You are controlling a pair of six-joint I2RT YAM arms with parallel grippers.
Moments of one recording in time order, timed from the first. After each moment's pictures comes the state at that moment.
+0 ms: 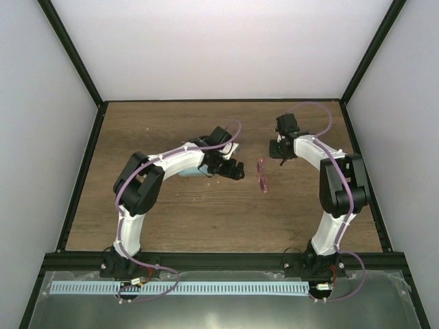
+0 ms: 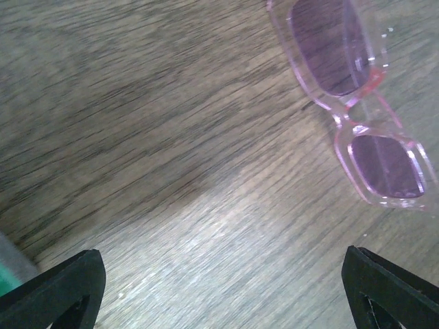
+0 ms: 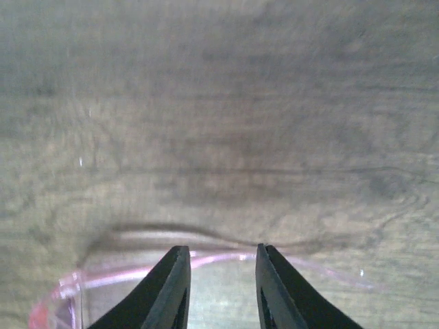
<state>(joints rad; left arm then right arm) -0.68 2.04 1.47 -0.56 0.34 -0.31 0.21 1.81 1.21 -0.49 0.06 0.20</state>
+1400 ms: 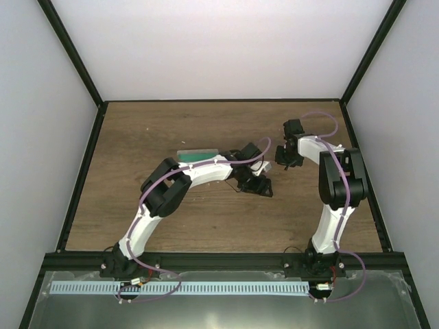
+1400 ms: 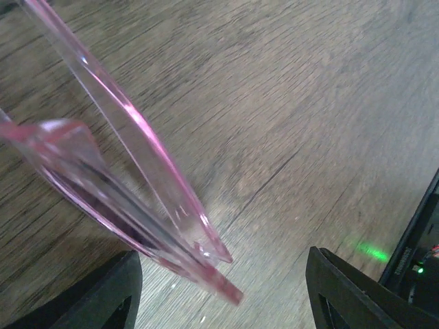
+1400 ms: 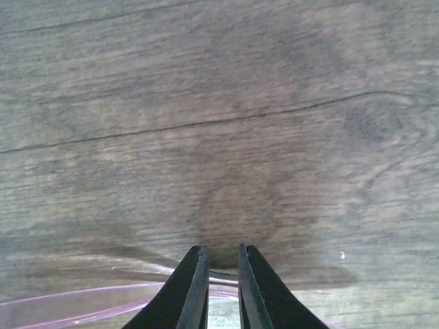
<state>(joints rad) -0.89 2.25 1.65 -0.50 0.52 -0.48 0.13 1.91 1.22 -0.54 0.02 0.29</state>
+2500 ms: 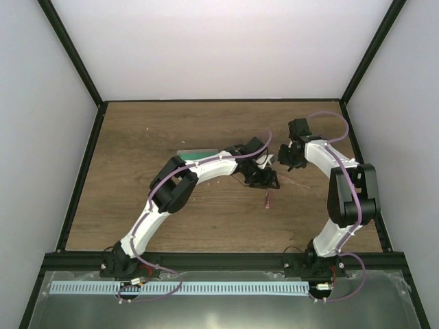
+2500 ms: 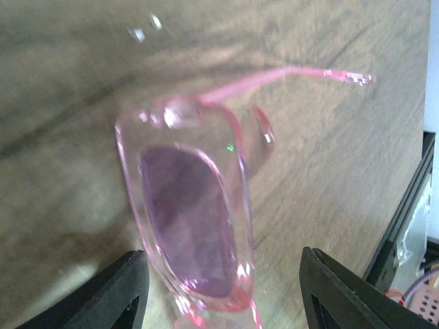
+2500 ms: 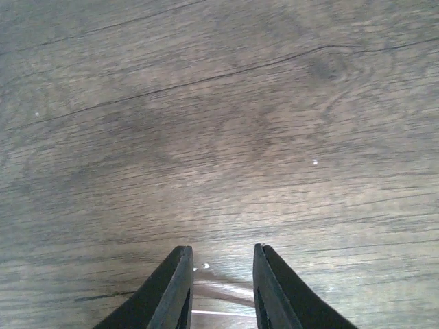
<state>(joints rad) -0.87 2.38 1.83 -0.49 0.58 -0.61 0.14 1.70 1.13 -0.60 -0.03 0.38</state>
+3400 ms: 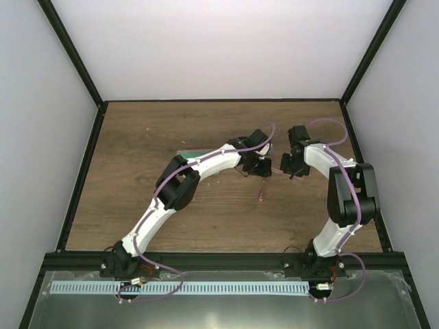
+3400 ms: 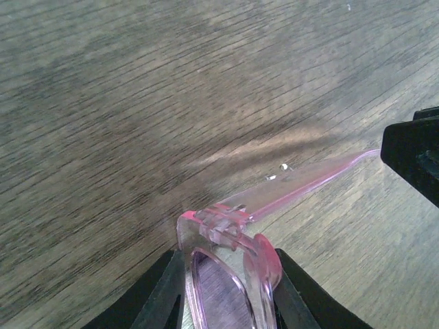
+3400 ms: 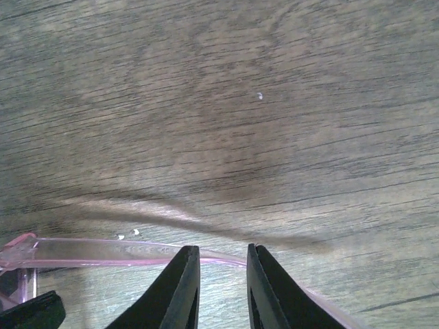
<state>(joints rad) -0.84 2.50 2.09 -0.66 0.31 -0.50 0.13 1.70 1.07 -0.65 0.06 0.36</state>
